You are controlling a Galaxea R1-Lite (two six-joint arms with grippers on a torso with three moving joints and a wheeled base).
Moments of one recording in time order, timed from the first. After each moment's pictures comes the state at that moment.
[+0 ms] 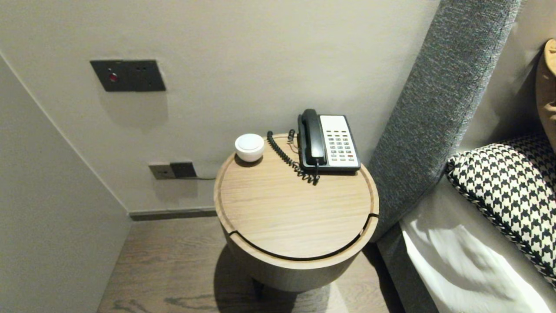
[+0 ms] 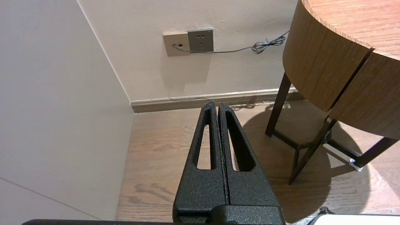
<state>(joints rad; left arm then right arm) 0.01 0.00 0.00 -0.01 0.00 0.08 0.00 0.00 0.00 -0.11 -0.02 0.02</state>
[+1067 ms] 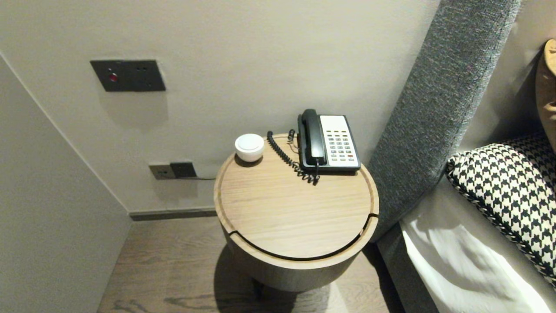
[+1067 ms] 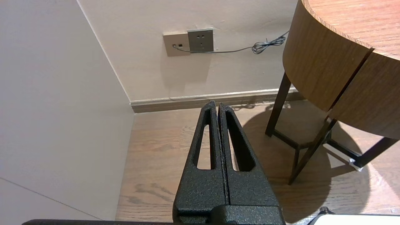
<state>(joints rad) 0.01 0.00 0.00 -0.01 0.00 0.08 0.00 0.00 0.00 -0.11 -0.02 0.02</state>
